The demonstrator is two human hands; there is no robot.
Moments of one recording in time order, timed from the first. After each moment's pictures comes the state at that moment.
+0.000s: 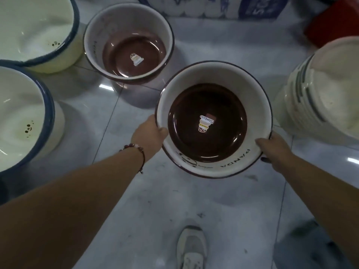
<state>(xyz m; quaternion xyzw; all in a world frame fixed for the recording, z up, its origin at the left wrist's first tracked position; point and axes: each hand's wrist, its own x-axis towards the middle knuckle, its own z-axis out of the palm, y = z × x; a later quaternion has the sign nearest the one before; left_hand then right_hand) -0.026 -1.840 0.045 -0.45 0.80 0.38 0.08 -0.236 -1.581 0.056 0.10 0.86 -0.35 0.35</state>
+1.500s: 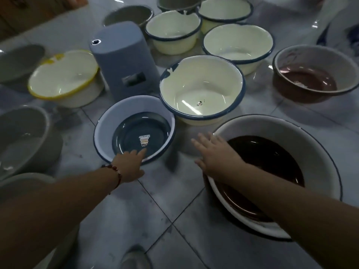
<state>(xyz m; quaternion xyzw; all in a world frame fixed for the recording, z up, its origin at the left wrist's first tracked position) 0.625 -1.974 0.001 -0.49 0.82 0.03 0.31 0.343 -1.869 0.056 -0.76 0.63 0.04 0.13</state>
